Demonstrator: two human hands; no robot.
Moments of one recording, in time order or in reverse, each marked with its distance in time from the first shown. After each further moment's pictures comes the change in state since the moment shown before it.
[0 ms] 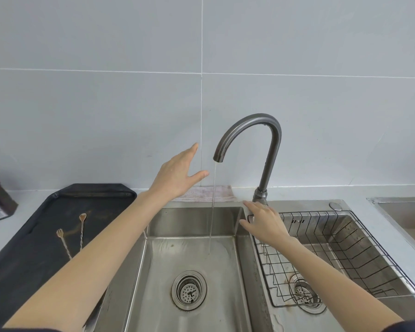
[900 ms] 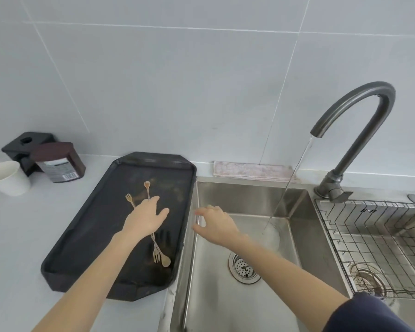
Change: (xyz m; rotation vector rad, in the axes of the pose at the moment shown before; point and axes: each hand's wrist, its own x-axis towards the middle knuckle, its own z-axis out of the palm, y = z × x) left_hand -0.143 -0.229 -0.011 0.100 -0.251 -0.626; right_hand 0.002 -0.245 0.128 0.114 -0.307 -0.259
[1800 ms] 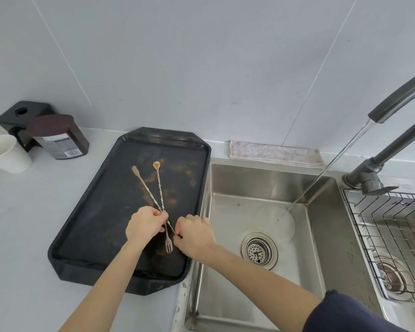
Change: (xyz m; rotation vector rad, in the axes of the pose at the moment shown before) left_hand 0.017 -0.043 0.041 -0.335 0.021 -0.367; right_hand 0.026 -0.047 0.077 -0.014 -0.073 -0.046
